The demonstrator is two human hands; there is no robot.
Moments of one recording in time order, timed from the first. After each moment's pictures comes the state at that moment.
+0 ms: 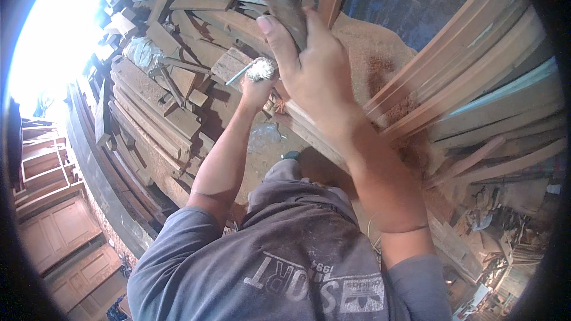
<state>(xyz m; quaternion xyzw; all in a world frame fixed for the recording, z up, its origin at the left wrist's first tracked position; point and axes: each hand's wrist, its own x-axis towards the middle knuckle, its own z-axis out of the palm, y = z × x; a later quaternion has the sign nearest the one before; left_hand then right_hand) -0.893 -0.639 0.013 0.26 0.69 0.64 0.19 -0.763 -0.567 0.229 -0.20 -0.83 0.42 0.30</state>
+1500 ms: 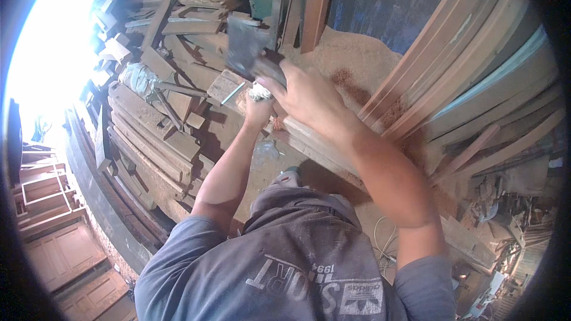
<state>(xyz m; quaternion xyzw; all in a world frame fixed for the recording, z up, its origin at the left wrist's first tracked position) -0.885 -0.623 -0.016 0.23 0.61 0.72 0.23 -0.757 -0.550 0.214 -0.20 -0.93 0.27 0.14</state>
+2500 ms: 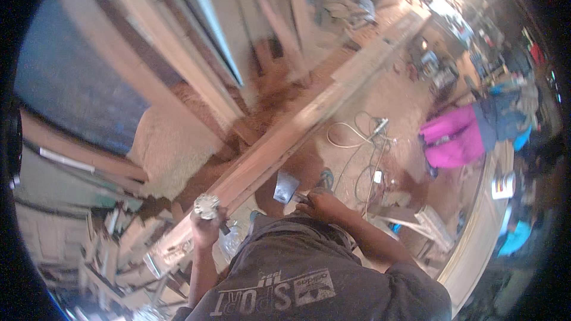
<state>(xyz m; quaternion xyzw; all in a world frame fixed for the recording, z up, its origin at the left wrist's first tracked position) -0.649 -0.609 0.073 0.54 0.42 0.39 0.61 -0.307 -0.734 0.054 -0.72 -0.57 0.40 0.06</state>
